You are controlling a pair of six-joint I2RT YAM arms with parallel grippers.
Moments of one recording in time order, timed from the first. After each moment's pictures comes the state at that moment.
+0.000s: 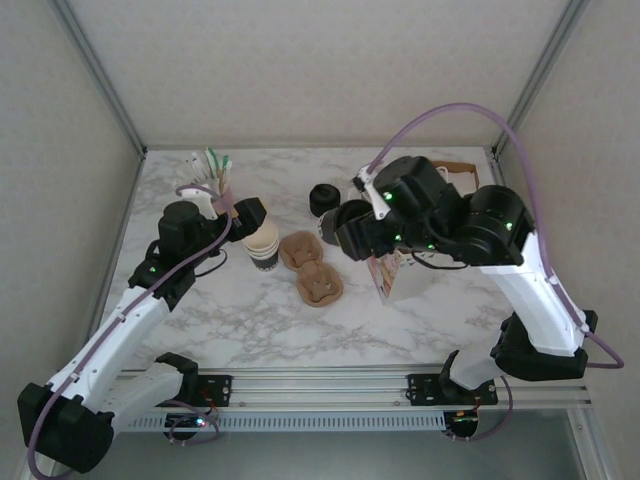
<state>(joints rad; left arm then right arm) -0.30 0.97 0.81 -0.16 0.18 -0.70 1.03 1.47 2.26 -1.57 0.23 0.34</state>
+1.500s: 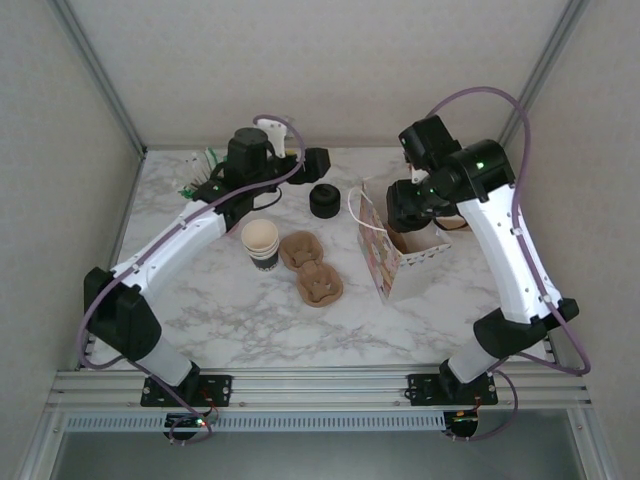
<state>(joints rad) -0.49 1.59 1.47 -0.18 0.18 -0.45 0.55 1.60 2.15 -1.69 0.19 0.37</state>
